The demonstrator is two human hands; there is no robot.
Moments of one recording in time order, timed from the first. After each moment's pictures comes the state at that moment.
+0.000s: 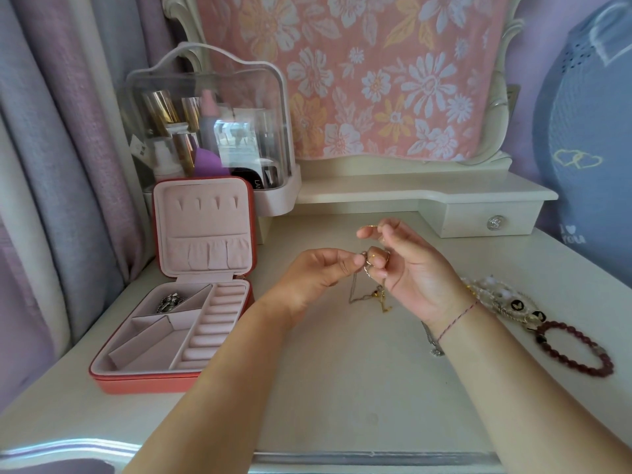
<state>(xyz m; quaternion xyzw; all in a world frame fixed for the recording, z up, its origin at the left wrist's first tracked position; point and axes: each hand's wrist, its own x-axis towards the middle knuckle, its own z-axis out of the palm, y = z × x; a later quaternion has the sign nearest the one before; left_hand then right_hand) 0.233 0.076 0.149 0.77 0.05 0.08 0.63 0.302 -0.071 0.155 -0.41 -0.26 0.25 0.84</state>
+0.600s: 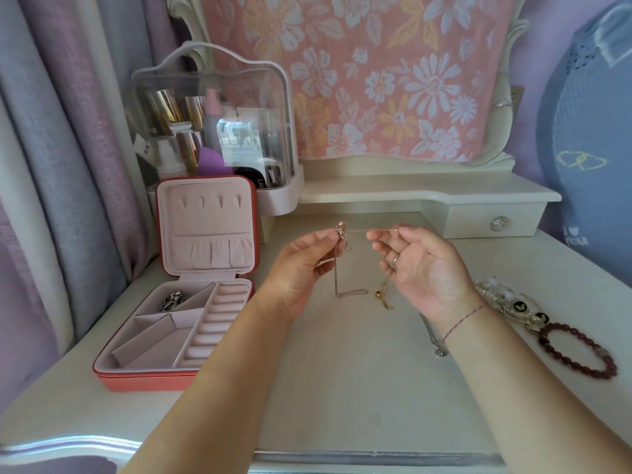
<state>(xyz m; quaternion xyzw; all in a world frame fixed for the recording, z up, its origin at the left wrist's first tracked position) 0.237 0.084 0.151 0.62 0.05 0.16 0.76 0.309 -0.075 0.154 -0.45 -0.20 0.23 0.84</state>
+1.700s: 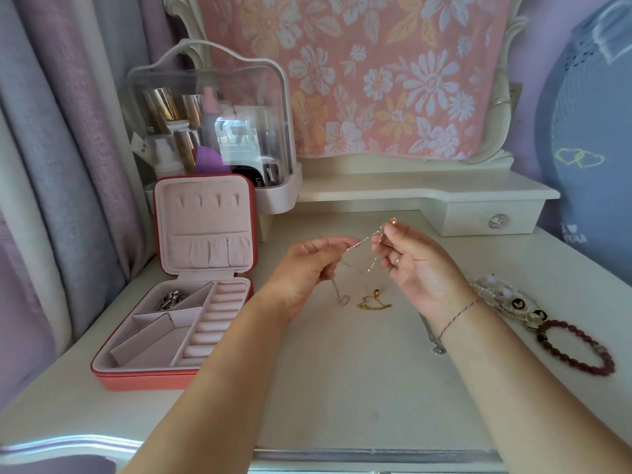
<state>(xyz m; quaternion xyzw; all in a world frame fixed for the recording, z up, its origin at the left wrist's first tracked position) 0.236 0.082 0.150 0.71 0.05 0.14 0.69 0.312 -0.071 0.149 -0.49 -0.18 0.19 0.83</state>
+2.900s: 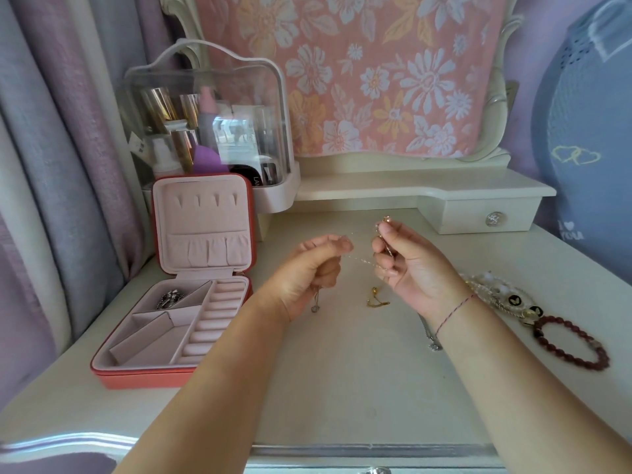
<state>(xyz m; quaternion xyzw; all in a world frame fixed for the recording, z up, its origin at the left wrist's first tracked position) 0.238 0.080 0.149 0.65 0.01 0.08 0.75 0.306 -0.071 0.152 -0.47 -0.19 0.24 0.83</state>
